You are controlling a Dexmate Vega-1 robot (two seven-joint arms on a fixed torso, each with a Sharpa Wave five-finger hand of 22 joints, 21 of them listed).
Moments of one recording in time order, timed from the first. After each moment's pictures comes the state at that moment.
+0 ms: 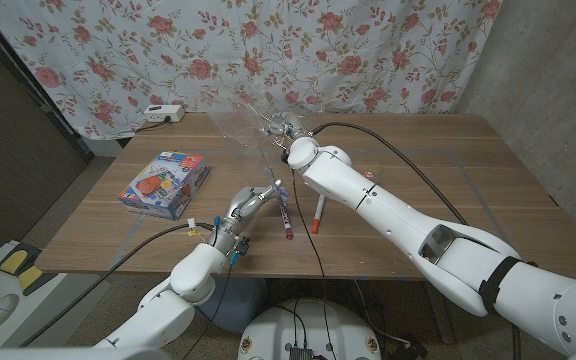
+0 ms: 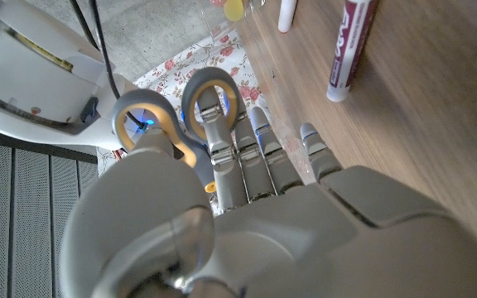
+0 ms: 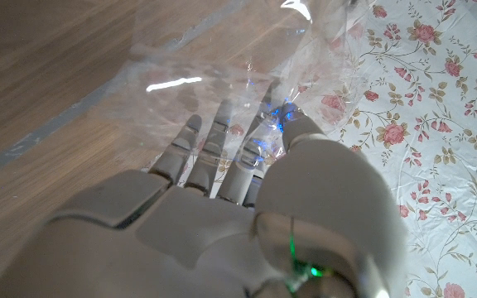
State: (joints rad) left arm 1.30 0.65 0.42 -1.81 -0.40 -0.36 0.17; left_hand 0.85 0.15 0.26 -0.01 0.20 1.13 0.04 0.45 0.34 0.89 -0.07 0.35 0.65 0.53 -0.10 0.28 0.39 0.20 0.21 0.23 0.20; right arm -0.46 -0.13 -0.86 -1.53 0.12 -0.65 -0.46; right_hand 1.06 0.16 0.33 -0.15 0.30 0.34 -0.03 0.20 0.20 0.98 -0.19 0.60 0.42 0.46 -0.04 0.43 0.39 0.30 0.10 0.20 0.17
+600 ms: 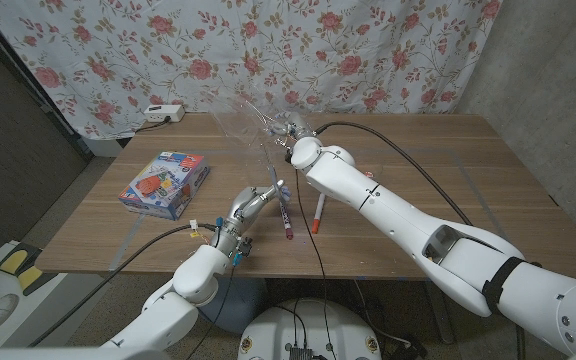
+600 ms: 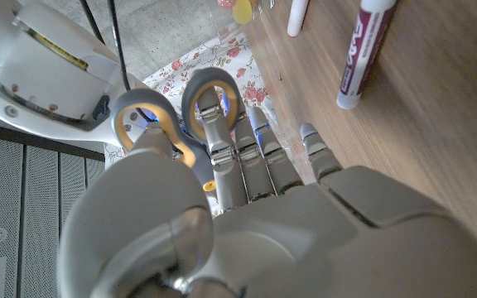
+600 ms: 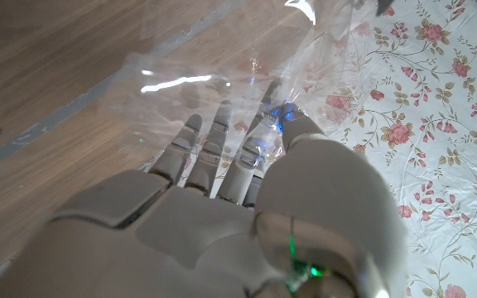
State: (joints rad) left arm 1.29 0.63 0.43 -1.80 -0.40 -0.39 0.15; left_hand 0.84 0.14 0.27 -0.02 0.19 1.13 0.04 0.45 0.34 0.89 -0.07 0.34 0.66 0.53 -0.10 0.27 0.39 0.20 0.21 0.23 0.20; right arm -0.45 -0.15 -0.86 -1.53 0.10 -0.65 -0.46; right_hand 1.06 0.16 0.33 -0.15 0.30 0.34 -0.03 0.20 0.20 0.98 -0.18 0.61 0.41 0.46 -0.05 0.43 0.40 0.30 0.09 0.20 0.17
